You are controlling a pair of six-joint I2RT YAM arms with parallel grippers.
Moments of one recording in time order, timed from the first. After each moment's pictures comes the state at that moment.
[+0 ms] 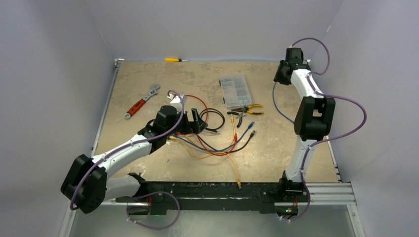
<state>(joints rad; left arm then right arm) -0.59 1.20 0.63 0.09 0.13 -0.60 -0.06 2.06 1.77 -0.55 0.10 0.30</state>
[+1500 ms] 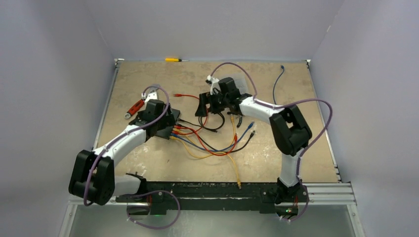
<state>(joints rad) -0.34 1.25 0.69 -0.24 -0.29 -0.52 0.55 1.89 1.29 -0.06 -0.45 0.34</state>
